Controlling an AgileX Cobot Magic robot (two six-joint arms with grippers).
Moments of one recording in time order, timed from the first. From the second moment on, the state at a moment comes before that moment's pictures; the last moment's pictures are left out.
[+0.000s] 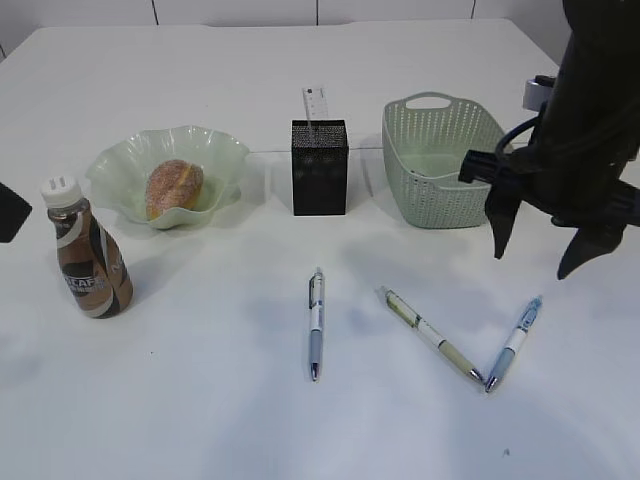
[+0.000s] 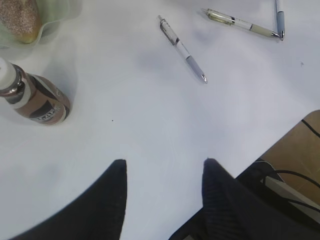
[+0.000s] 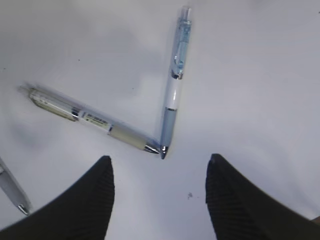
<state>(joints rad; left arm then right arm) -0.58 1.06 -1.11 -0.05 1.08 -0.04 0.30 1.71 -1.32 -0.08 1.19 0.88</state>
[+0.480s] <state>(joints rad) -0.58 1.06 -1.11 -0.05 1.03 -0.04 0.28 1.77 -1.32 0.03 1.07 0.90</state>
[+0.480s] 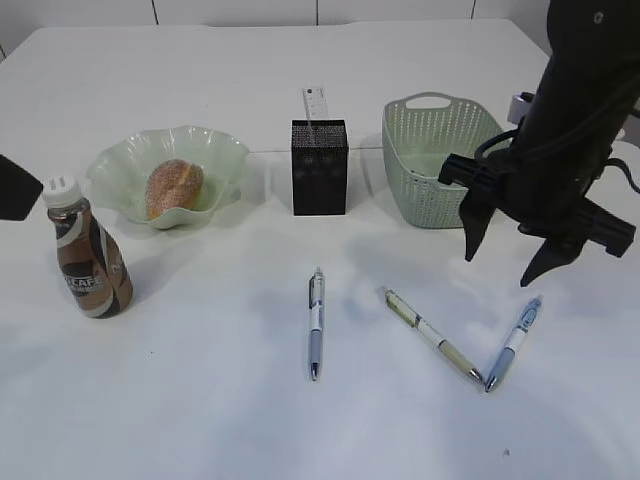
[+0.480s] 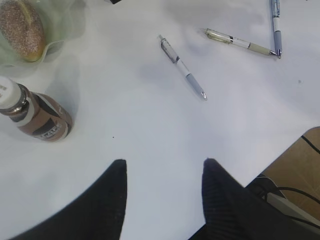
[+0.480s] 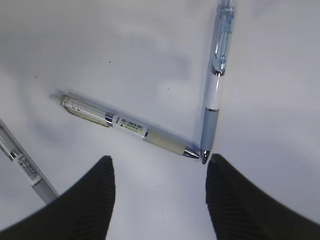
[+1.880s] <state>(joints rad) -0.58 1.06 -1.11 -0.05 0.98 -0.04 0.17 1.80 -1.20 0.05 0.93 0.81</state>
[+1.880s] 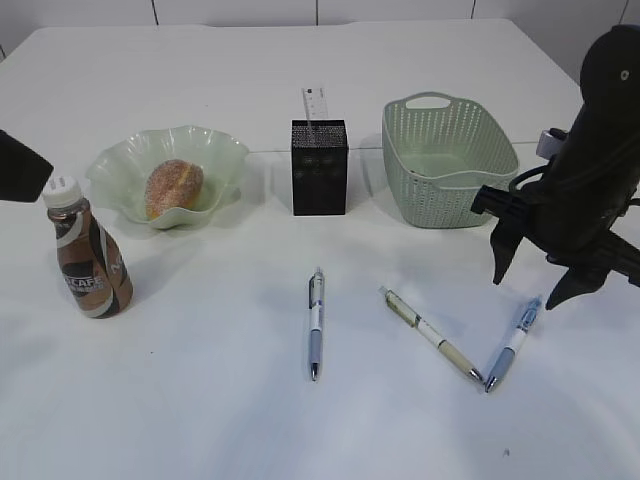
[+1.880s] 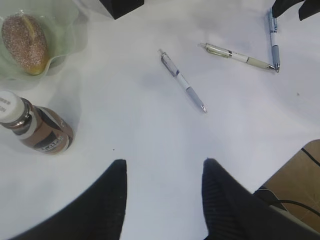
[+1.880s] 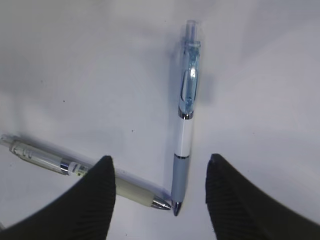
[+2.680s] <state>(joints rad) -0.58 1.06 -1.11 -0.05 0.98 -0.04 0.09 1.84 -1.18 0.05 0.86 0.71</state>
